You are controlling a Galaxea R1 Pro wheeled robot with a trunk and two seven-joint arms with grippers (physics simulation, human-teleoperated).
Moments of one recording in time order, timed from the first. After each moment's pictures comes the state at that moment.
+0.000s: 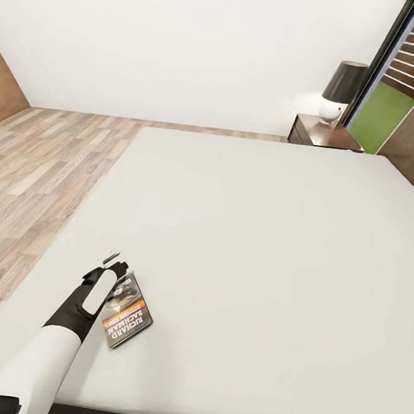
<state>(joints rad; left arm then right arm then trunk) -0.76 0.01 0.02 -0.85 0.70 0.31 0.62 -0.36 -0.20 -0.34 0.08 0.26 0.01 0.47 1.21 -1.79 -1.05</state>
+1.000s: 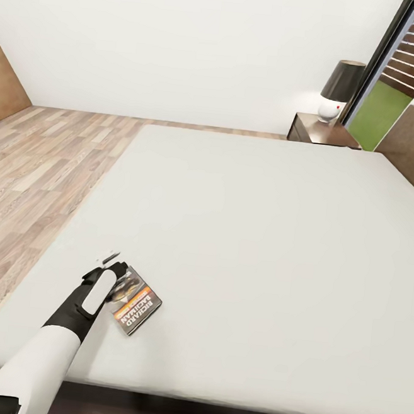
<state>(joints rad) -0.76 0.01 0.02 -0.85 0.70 0.31 0.62 -0.36 -0.20 -0.34 0.08 0.26 0.01 0.47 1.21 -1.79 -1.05</state>
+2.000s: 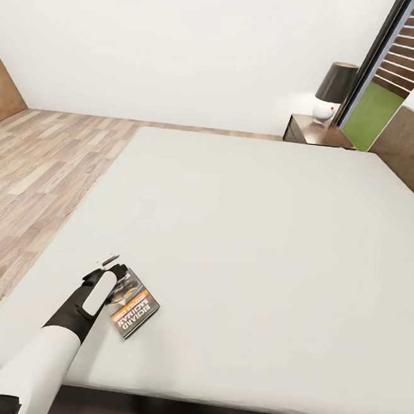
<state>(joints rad) -0.76 0.01 0.02 -0.83 0.69 0.32 0.63 -0.36 -0.20 -0.34 0.08 0.26 0.01 0.47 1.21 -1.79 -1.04</state>
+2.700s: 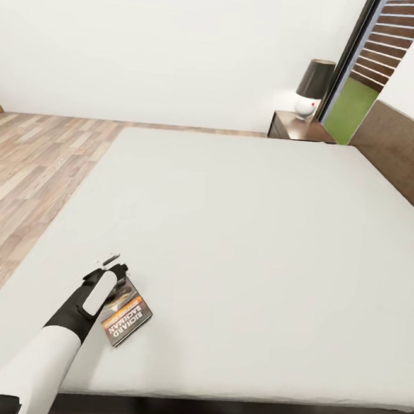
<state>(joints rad) -0.76 0.01 0.02 -0.83 0.70 0.31 0.63 -0.36 -0.20 -0.34 0.08 0.26 0.01 0.47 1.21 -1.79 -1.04</state>
